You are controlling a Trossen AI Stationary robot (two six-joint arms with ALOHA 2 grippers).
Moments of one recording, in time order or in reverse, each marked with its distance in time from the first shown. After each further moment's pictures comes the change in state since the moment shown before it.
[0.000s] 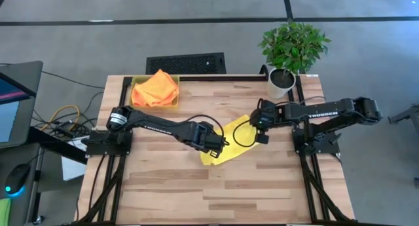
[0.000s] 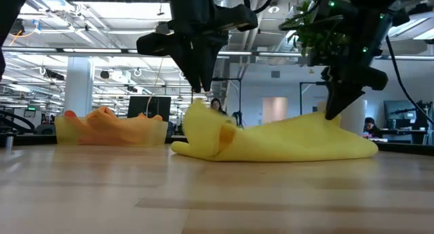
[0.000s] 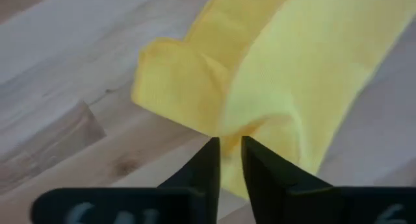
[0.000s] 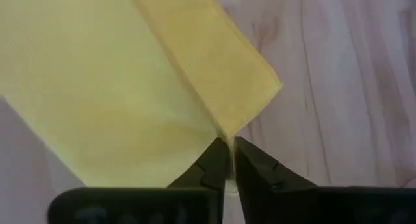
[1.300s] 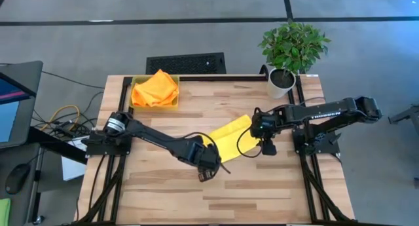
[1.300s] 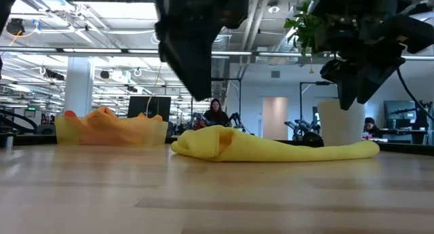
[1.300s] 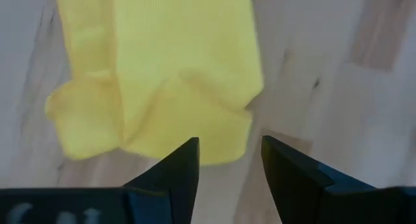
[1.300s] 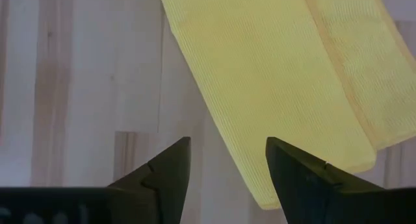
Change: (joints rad) left arm -0.137 -0.002 -0.095 0.191 0.005 0.655; right arm 0.097 -0.004 0.084 -0.111 -0.371 -0.042
